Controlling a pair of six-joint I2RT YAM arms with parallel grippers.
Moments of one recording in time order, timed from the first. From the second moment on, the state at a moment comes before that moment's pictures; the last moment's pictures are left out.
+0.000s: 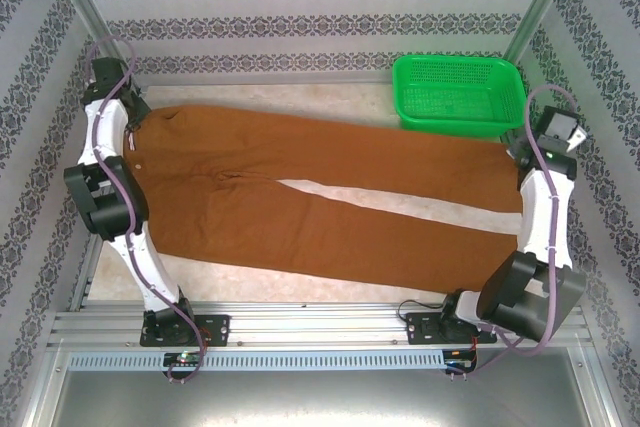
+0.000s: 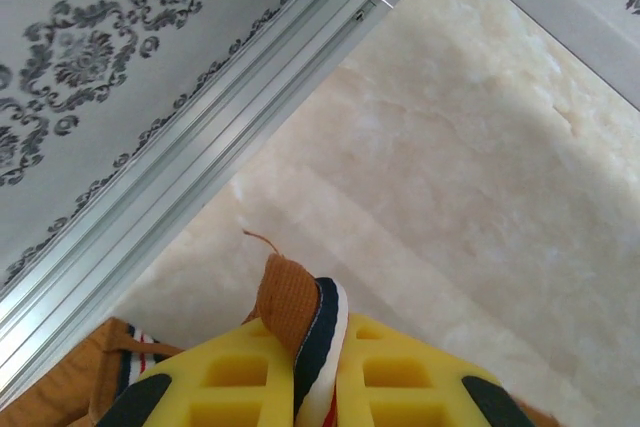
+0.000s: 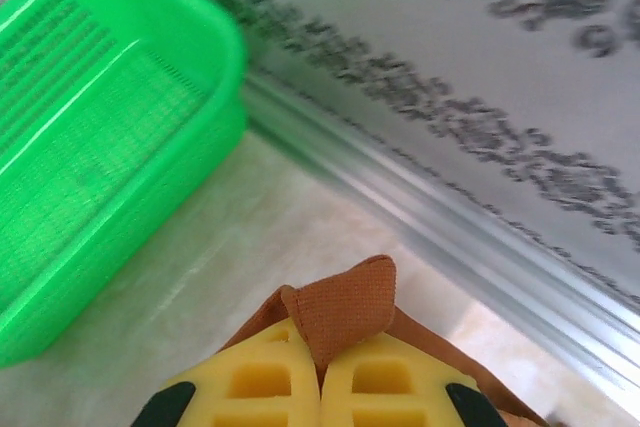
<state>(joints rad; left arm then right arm) 0.38 2.02 1.85 -0.76 -0.11 -0.40 -0.48 1.31 1.14 -0.59 0.15 0.49</state>
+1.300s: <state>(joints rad) 0.59 1.38 1.03 -0.54 -0.28 -0.80 -0.55 0.57 0.47 -0.68 0.34 0.81</state>
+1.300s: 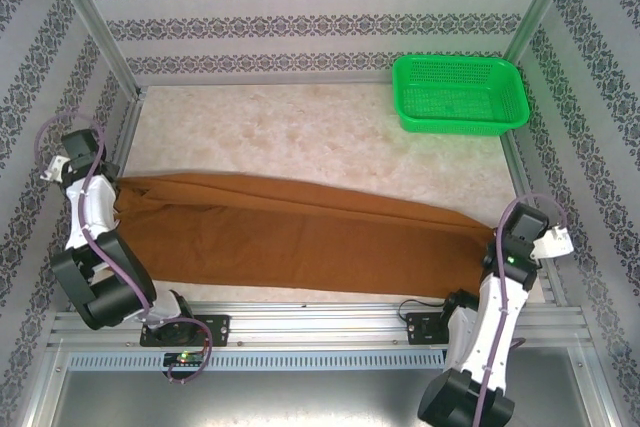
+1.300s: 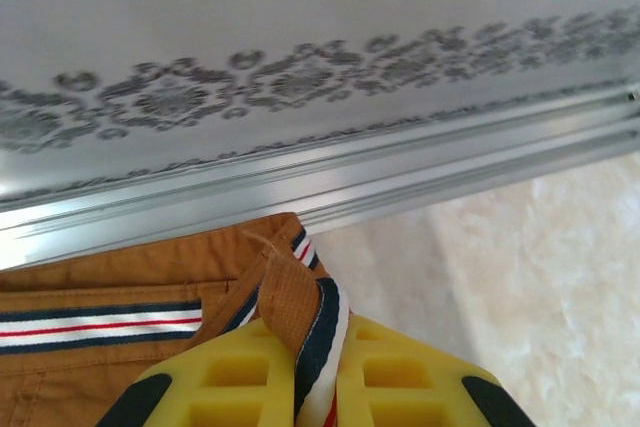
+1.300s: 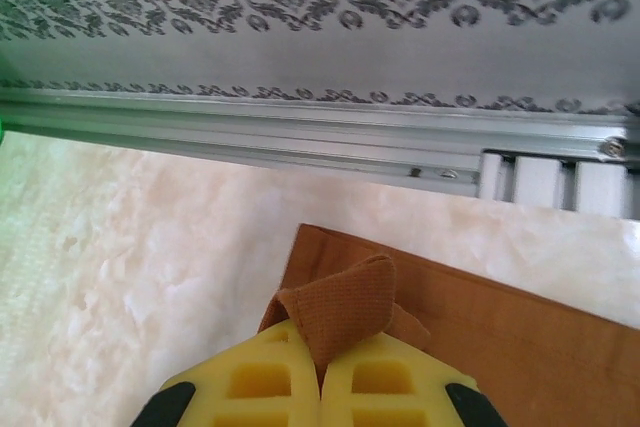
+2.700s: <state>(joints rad) 0.50 1.12 1.09 -0.58 0.02 -0.70 -0.16 0.79 0.71 -0.58 0.12 0.69</state>
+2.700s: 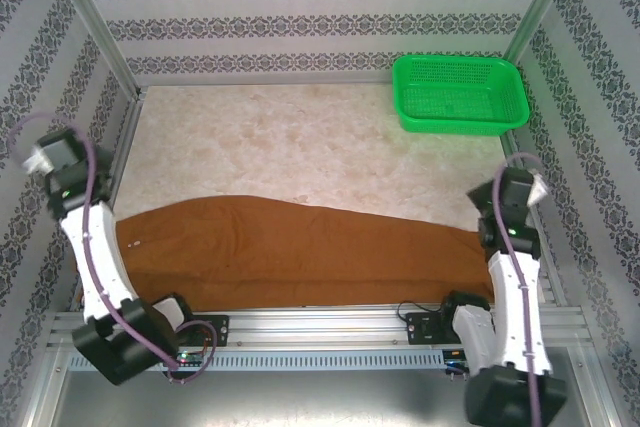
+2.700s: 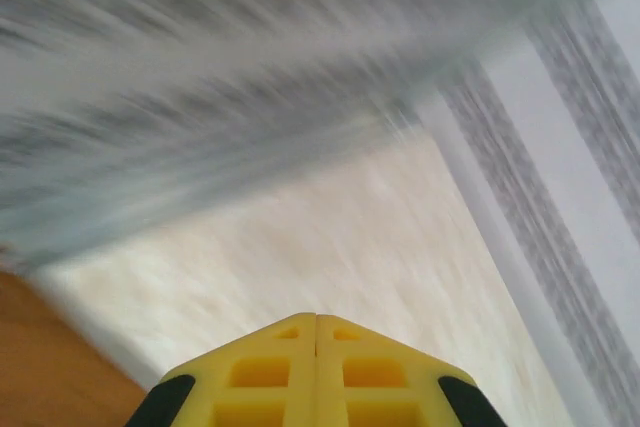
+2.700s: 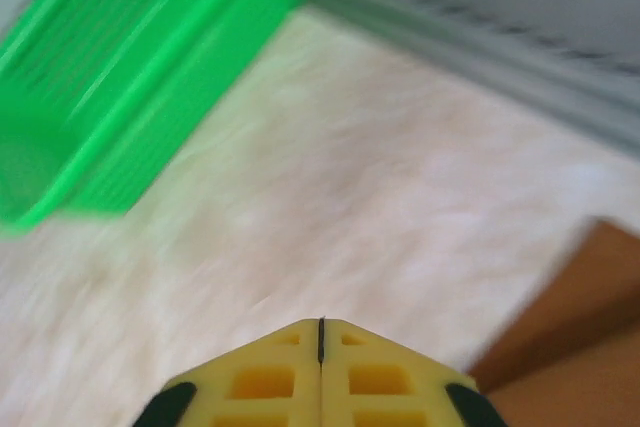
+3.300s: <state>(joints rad) -0.35 1.30 0.86 -0.79 0.22 -0.50 0.56 1.24 0.86 -0.79 -0.03 0.58</state>
